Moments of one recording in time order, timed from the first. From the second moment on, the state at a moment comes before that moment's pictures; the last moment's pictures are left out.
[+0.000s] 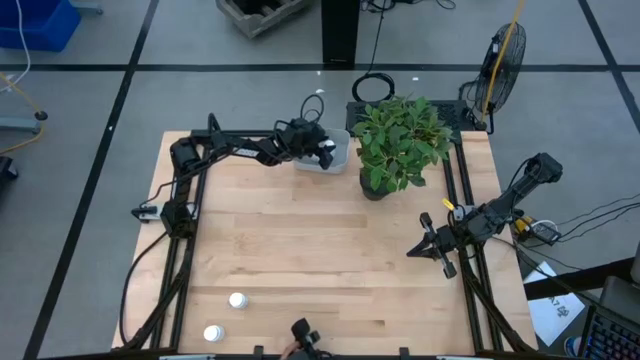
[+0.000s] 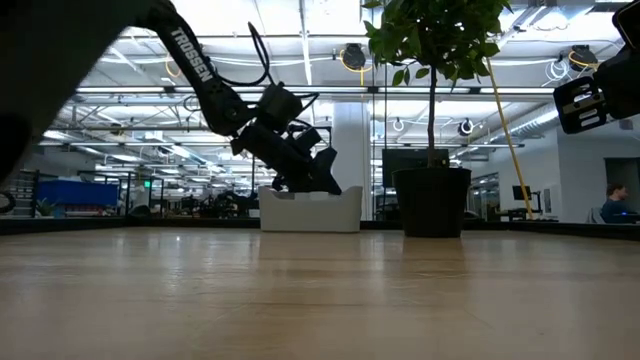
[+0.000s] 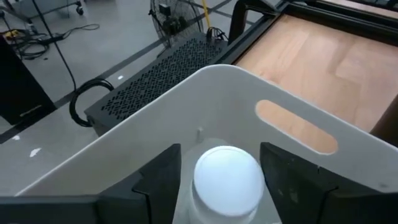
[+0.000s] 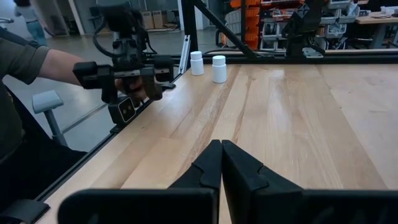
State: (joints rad) left arm 0.56 2.05 1.17 0.42 0.04 -0.05; right arm 0.67 0.24 0.01 0.08 0.34 0.16
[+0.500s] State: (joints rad) left arm 0.45 1.81 1.17 0.20 0.09 -0.01; right arm 0.67 0.24 0.02 0.08 0.34 0.16
